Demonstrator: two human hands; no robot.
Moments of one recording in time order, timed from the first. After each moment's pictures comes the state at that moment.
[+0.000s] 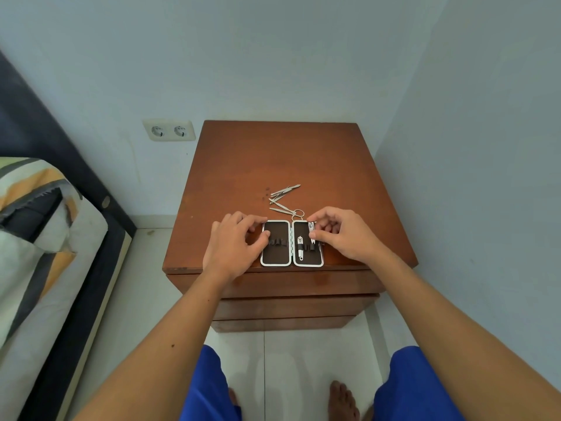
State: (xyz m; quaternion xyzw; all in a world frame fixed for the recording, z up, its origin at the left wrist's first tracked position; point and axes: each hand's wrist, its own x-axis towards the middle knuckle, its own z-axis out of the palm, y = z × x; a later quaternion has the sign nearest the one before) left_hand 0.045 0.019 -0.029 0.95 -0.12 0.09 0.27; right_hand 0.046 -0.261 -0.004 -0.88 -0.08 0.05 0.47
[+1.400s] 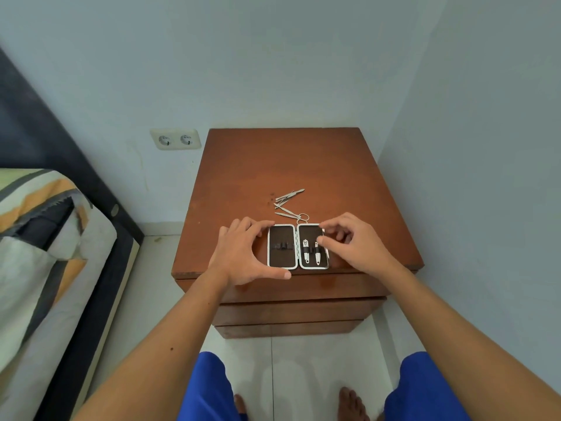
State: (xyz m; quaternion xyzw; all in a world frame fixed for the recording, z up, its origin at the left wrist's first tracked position) left_hand 0.039 0.028 -0.011 0.96 -0.18 -0.02 0.22; right_hand 0.022 -0.262 -0.005 -0.89 -0.06 -0.04 0.44
